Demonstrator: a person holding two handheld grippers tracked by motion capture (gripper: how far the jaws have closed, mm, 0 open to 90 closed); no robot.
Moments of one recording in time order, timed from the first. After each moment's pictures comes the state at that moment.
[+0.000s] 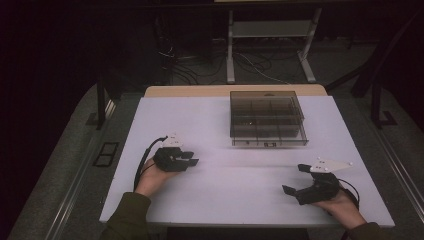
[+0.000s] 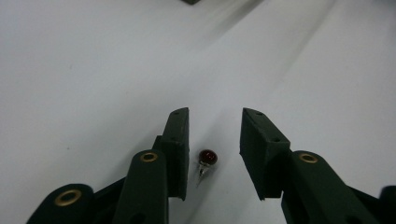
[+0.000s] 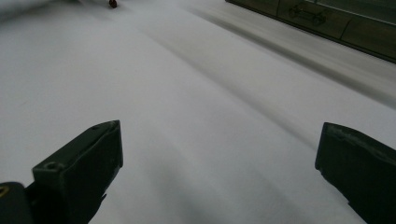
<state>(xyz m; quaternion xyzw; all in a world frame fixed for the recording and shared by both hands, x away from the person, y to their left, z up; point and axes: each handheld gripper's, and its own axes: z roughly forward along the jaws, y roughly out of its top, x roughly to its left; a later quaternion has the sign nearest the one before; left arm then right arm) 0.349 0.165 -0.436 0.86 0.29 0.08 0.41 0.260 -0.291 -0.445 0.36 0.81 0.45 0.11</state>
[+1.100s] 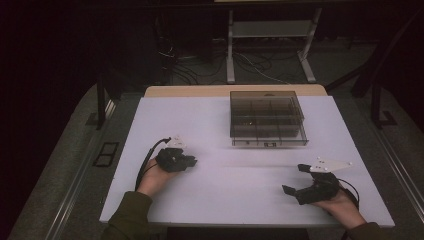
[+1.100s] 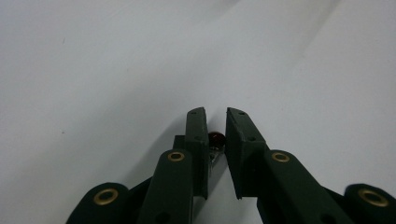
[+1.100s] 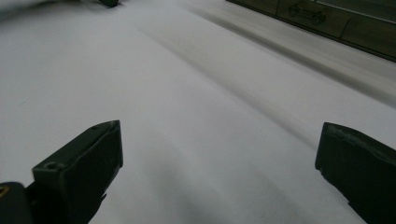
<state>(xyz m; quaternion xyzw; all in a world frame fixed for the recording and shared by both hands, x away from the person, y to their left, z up) 0.354 0.162 -0.446 0.88 0.29 0.07 0.37 0.261 -0.291 -0.445 0.36 0.81 0.45 0.11</state>
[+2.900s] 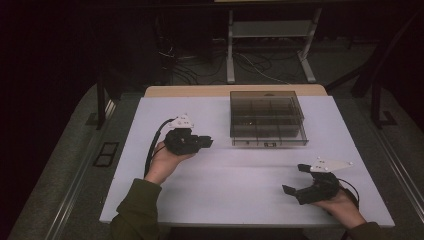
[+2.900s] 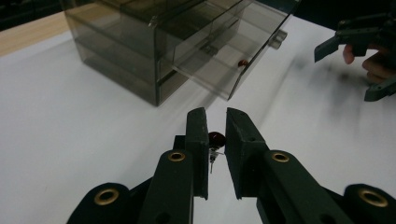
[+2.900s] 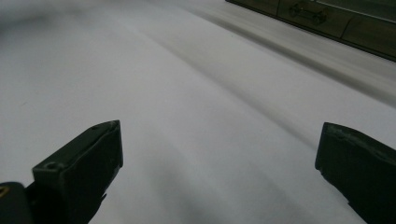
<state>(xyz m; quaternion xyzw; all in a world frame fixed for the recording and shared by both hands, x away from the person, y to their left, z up) 0.366 0.119 -0.372 0.84 0.25 0.06 0.48 0.261 -0.291 -0.446 0.36 0.81 0.45 0.11</state>
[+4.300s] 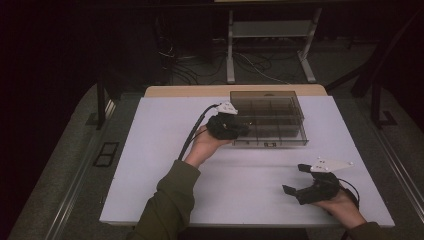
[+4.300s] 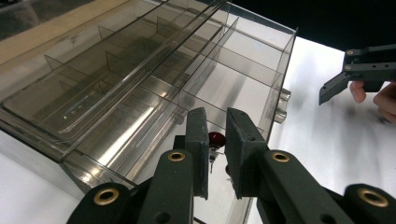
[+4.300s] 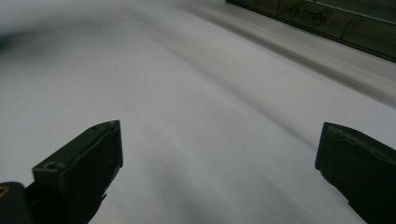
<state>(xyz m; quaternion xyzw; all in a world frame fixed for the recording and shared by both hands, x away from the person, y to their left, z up) 0.416 0.017 -0.381 0.86 0.20 0.03 0.48 0.261 -0.292 -0.446 0.36 0.81 0.45 0.11</state>
